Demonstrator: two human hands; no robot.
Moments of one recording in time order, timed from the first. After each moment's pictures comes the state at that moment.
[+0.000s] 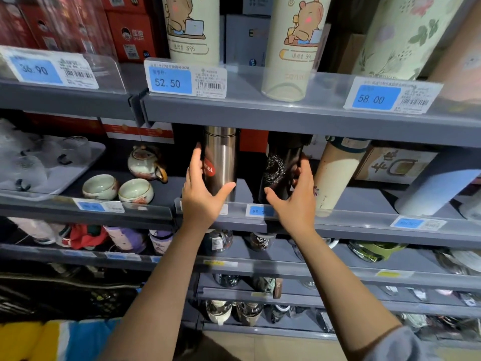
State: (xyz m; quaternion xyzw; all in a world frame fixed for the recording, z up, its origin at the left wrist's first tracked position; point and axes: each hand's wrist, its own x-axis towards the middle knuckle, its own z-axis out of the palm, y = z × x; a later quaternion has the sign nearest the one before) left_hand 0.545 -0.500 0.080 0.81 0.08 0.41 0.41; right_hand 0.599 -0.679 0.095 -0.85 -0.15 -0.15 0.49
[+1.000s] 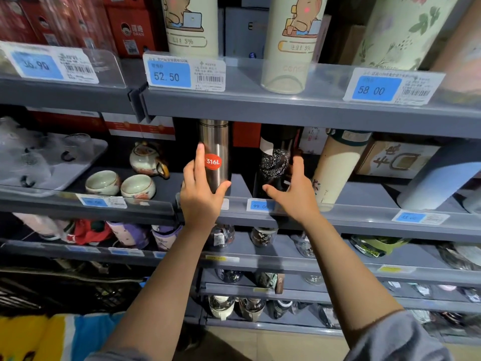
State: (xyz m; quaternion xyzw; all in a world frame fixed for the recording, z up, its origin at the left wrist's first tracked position) left_hand 0.541 -0.499 0.071 0.85 0.10 0.46 0.23; right_hand 0.613 -0.685 0.103 -0.88 -0.18 -0.05 0.43
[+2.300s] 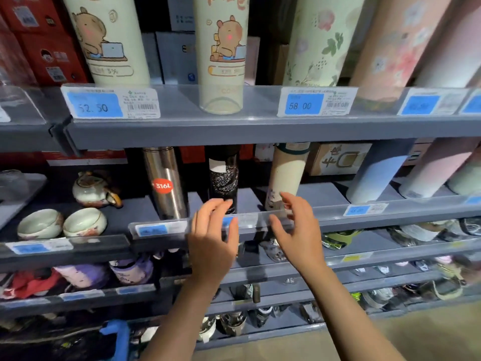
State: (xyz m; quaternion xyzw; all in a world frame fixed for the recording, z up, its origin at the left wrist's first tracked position) left_hand 0.529 -0.597 0.070 0.82 -0.02 0.47 0.33; right_hand 0.564 -0.761 0.092 -0.87 -0.15 -0.22 0.41
